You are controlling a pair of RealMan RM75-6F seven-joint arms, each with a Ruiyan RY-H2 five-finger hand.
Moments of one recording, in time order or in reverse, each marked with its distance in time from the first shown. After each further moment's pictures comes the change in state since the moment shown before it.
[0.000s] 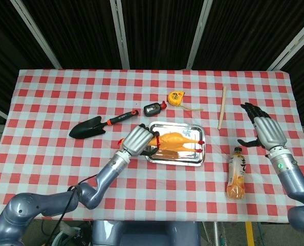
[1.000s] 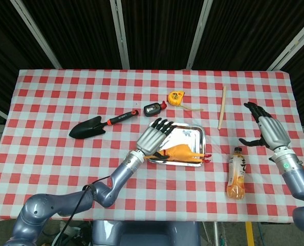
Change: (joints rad) left arm -0.062 -0.066 -0.115 0.034 -0.068 -0.116 0.091; right arm -0.052 -0.014 0.035 0.072 -0.092 -0.006 0.179
